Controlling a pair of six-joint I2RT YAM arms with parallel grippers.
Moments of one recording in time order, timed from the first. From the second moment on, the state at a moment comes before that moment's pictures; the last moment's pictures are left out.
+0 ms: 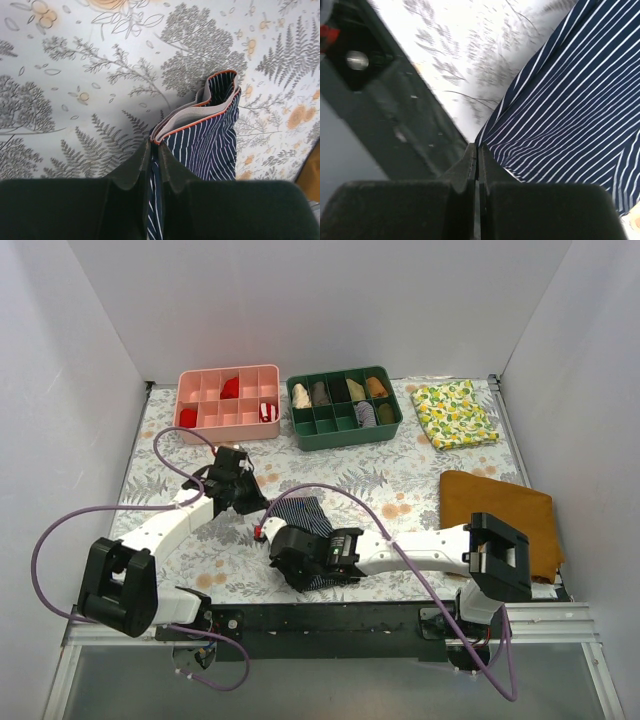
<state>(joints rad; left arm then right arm) -0.35 1.32 0.80 -0.40 0.09 -0.72 1.41 1.68 1.16 -0.44 0.11 0.41</state>
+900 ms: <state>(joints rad) -0.44 1.53 1.07 -0.59 0.07 -0.64 1.17 1.43 0.71 -0.07 -0.18 0.57</state>
